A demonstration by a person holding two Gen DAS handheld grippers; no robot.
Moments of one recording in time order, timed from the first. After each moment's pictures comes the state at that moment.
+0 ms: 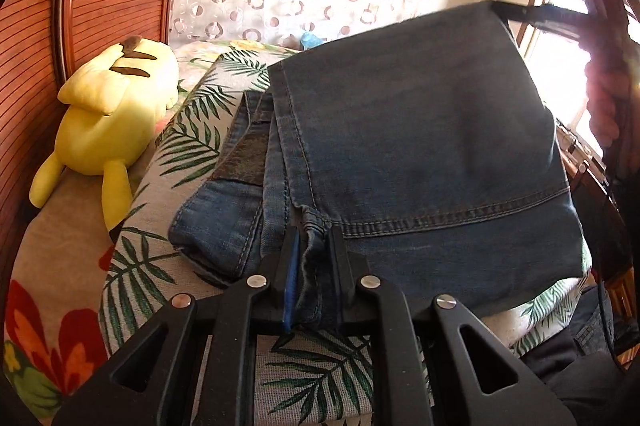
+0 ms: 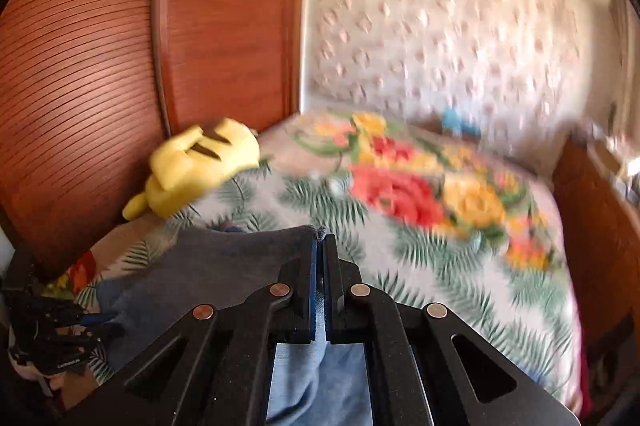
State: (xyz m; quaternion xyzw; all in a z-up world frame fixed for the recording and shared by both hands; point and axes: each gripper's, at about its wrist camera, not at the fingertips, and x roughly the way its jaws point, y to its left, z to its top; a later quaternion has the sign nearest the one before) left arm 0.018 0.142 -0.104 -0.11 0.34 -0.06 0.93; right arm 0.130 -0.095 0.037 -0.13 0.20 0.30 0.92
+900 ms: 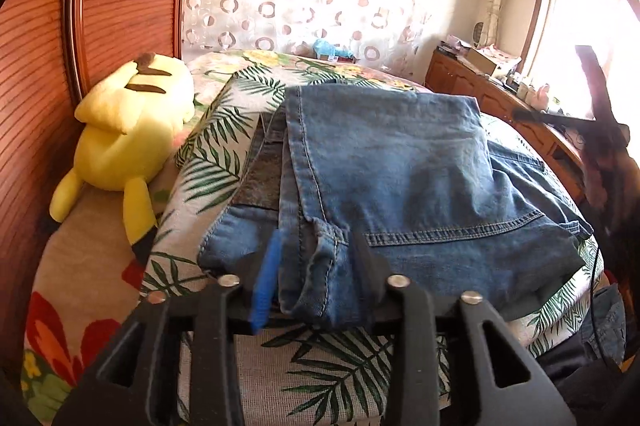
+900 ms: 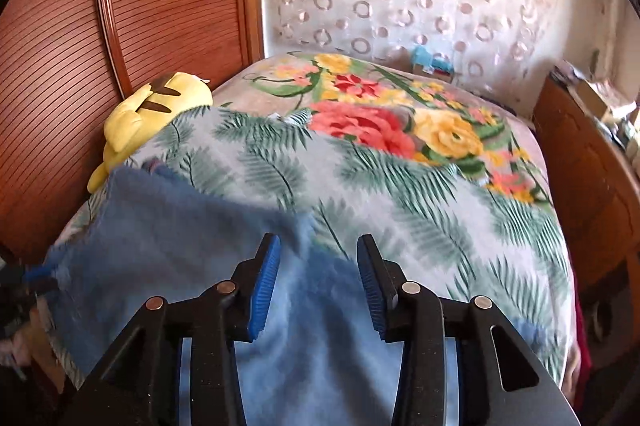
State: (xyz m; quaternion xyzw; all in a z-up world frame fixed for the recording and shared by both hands) left arm 0.018 0.145 -0.086 -0.08 0.33 -0.03 0.94; right arm 0.180 -0.158 -0.042 -0.10 0.32 0.24 0.91
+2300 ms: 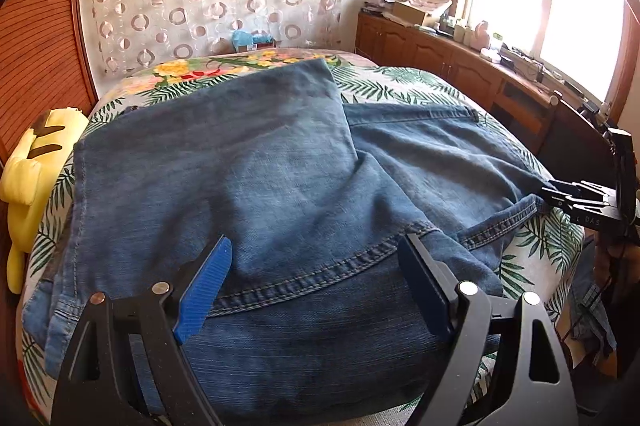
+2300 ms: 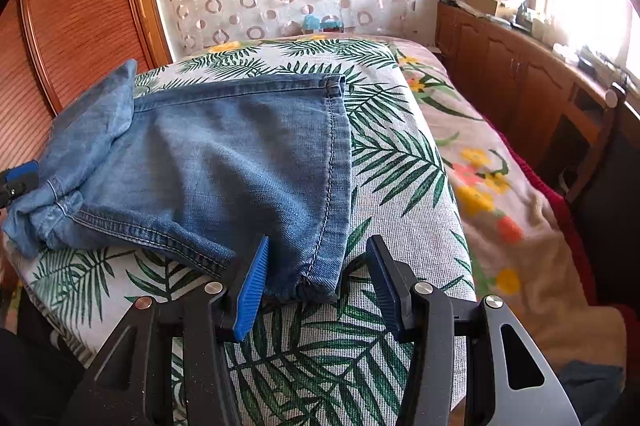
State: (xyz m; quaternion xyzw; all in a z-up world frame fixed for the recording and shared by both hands) left arm 0.072 -0.015 -0.081 0.01 0.36 -0.13 0.92; right arm 0.049 -0.384 -0.155 0.00 0.34 0.10 0.93
